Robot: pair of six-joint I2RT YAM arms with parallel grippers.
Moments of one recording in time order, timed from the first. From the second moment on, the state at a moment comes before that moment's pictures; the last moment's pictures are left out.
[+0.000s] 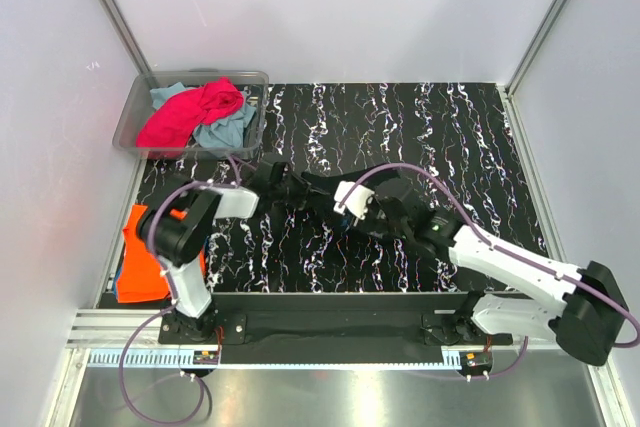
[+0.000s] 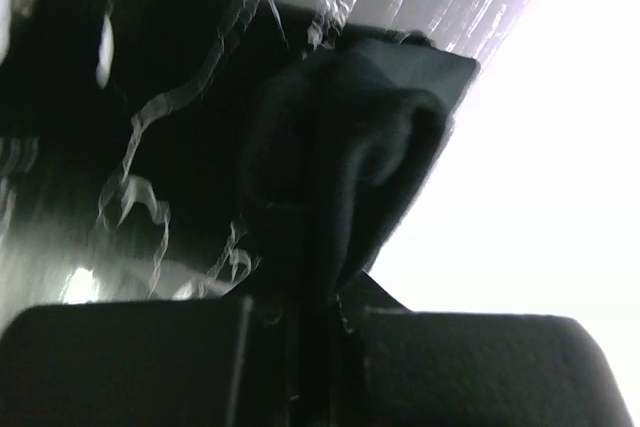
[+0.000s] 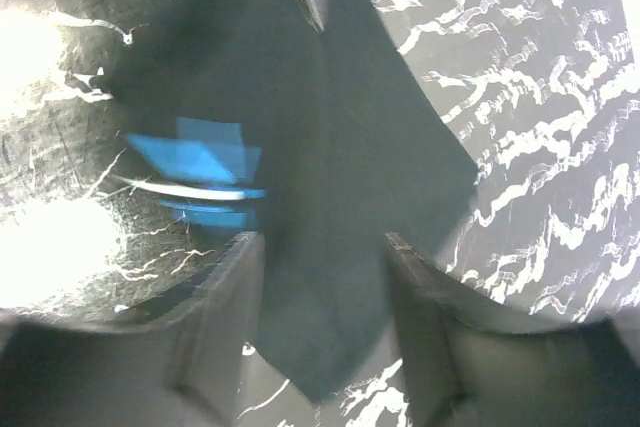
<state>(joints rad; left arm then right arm) -0.47 1.85 0.82 0.34 0.40 -1.46 0.86 1.15 0.78 -0.27 0.11 -0.54</state>
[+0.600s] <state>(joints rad) -0.28 1.10 0.79 -0.61 -0.09 -1.21 0.86 0.96 0.87 -0.39 0.21 -0.41</state>
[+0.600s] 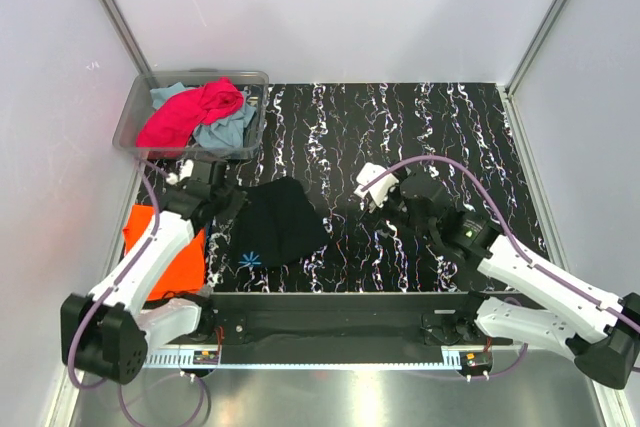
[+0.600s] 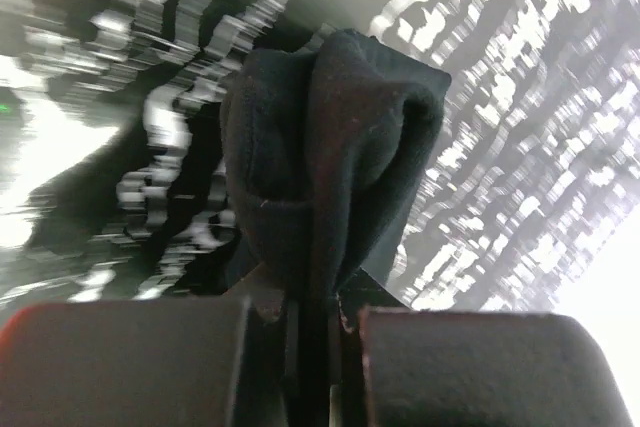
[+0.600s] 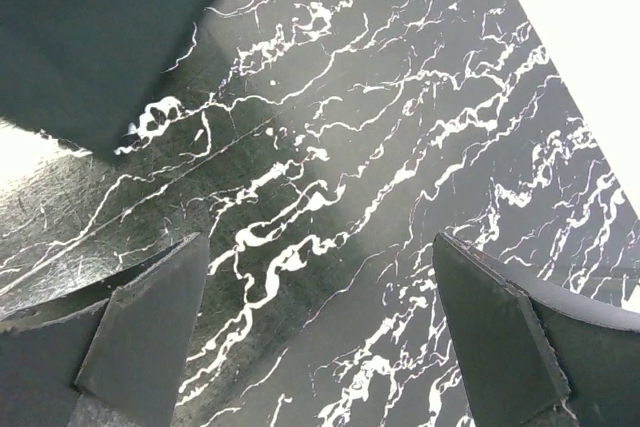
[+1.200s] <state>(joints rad) -0.18 1.10 1.16 -1.01 -0.40 -1.07 0.86 0.88 0.87 -0.46 0.22 -0.38</state>
